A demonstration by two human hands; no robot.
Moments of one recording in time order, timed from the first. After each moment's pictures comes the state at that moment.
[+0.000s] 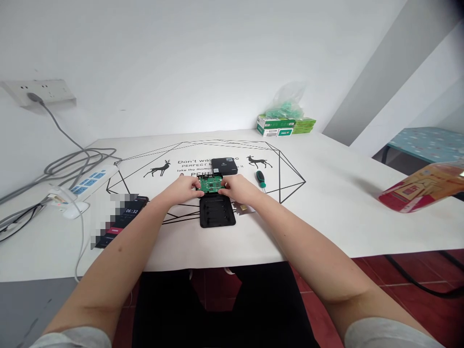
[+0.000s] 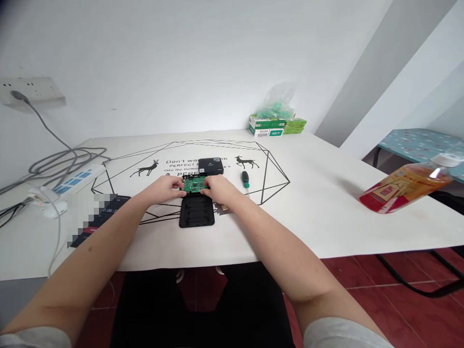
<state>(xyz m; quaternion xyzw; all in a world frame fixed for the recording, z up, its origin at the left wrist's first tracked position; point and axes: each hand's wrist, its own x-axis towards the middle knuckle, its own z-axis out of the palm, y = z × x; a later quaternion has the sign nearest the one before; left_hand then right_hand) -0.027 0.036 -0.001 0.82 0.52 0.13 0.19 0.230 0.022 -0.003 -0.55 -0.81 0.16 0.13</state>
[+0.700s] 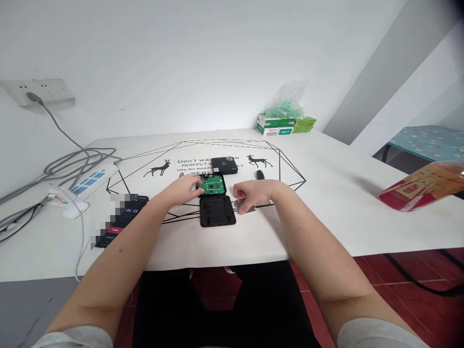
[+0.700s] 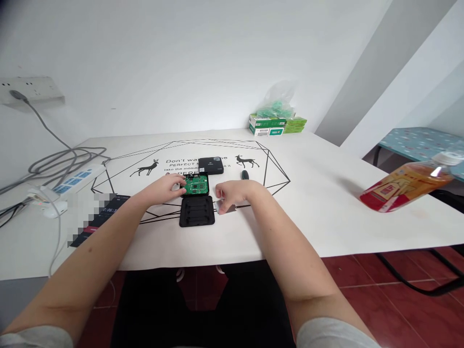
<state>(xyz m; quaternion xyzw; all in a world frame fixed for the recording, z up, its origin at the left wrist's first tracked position) -0.028 0.031 0.001 0.86 0.48 0.10 0.14 0.276 0.023 0.024 -0.49 -0.80 0.32 -0.08</state>
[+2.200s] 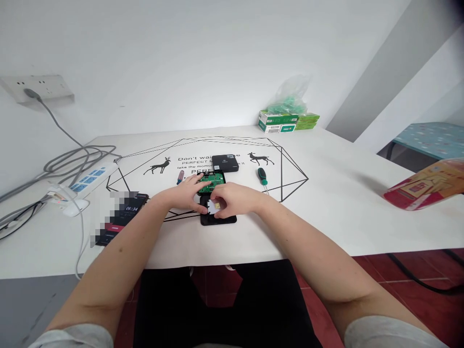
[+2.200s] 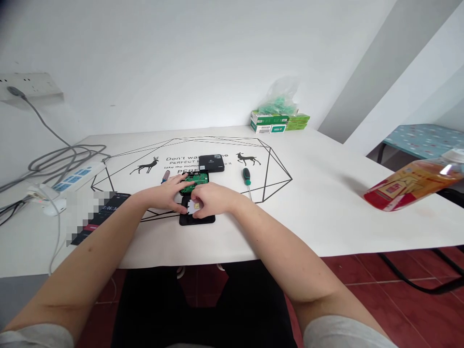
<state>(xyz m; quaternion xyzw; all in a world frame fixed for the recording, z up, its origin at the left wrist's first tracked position) -0.028 0.019 0.002 0.86 0.47 -0.06 0.20 0.221 -0.013 0.022 -0.35 -0.91 0.22 0.05</state>
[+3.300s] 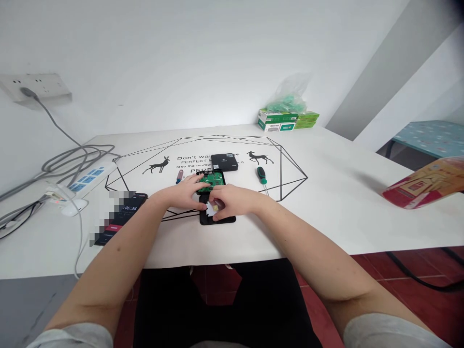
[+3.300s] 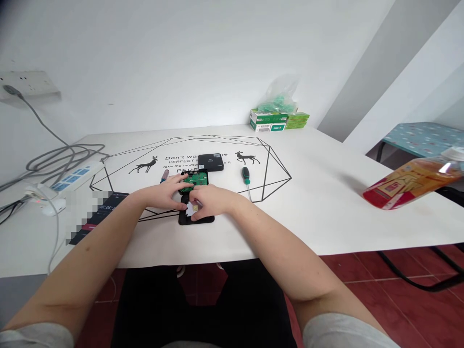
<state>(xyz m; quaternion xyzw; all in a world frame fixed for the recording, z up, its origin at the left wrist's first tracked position) -0.024 0.014 0.012 0.86 0.47 -0.07 0.19 0.219 -0.010 0.015 -0.34 -0.91 0.24 0.04</state>
